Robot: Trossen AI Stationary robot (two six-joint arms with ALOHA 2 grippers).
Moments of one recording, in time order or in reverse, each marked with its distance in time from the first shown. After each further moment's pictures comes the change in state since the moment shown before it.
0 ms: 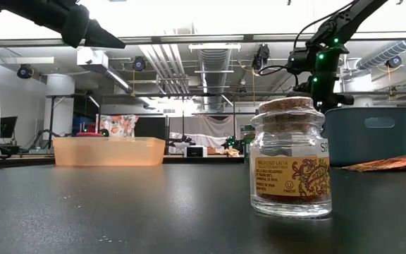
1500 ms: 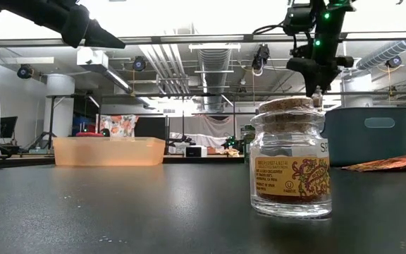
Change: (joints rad) left arm 0.000 0.000 0.000 0.000 0.000 -0.001; right arm 0.263 -0.169 0.136 -0.236 0.266 0.054
